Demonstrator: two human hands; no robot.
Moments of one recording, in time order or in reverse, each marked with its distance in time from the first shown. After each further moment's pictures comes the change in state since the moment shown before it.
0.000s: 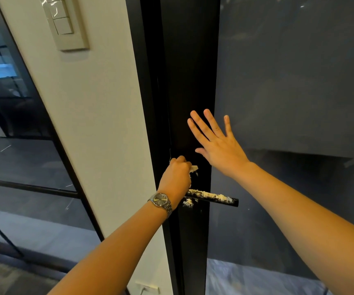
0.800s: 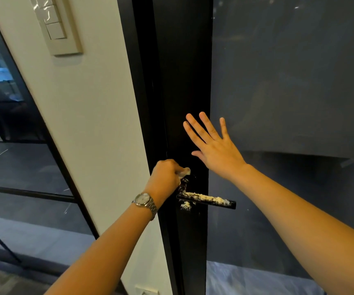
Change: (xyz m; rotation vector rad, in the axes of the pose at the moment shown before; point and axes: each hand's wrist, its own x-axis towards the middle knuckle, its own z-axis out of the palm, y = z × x) left_hand 0.001 -0.018 -0.014 -0.199 0.011 -0.003; right_hand 0.000 0.001 0.000 0.004 0.002 -0.002
